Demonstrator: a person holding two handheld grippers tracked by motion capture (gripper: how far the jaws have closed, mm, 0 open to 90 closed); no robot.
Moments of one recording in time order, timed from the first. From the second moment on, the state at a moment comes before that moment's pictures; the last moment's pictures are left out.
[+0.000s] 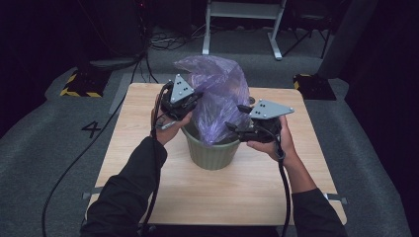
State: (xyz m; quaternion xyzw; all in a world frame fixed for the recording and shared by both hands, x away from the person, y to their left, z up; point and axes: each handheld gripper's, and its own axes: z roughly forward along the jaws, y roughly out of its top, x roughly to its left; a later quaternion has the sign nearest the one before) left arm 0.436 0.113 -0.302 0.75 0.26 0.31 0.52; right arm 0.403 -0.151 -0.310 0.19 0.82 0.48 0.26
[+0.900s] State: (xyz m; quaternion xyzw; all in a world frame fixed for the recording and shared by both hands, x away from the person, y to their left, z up) left arm 0.419 0.126 -0.320 0.74 0.26 0.38 0.49; right arm 0.397 -0.169 -0.321 0.19 0.79 0.54 0.20
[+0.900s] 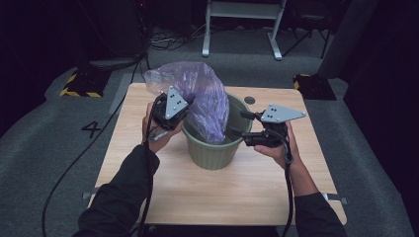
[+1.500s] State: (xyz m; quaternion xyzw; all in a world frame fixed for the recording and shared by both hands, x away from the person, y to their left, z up) left arm 0.396 0.105 -0.332 0.76 0.21 0.37 0.49; right arm 0.418 -0.145 -0.334 0.26 0.82 0.43 0.28
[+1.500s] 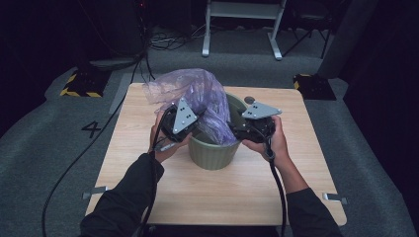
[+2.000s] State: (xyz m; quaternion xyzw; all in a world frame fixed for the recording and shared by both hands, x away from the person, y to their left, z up) left arm 0.417 0.104 -0.338 0.75 0.25 0.40 0.46; right arm 0.395 -0.161 -0.306 0.18 0.80 0.54 0.19
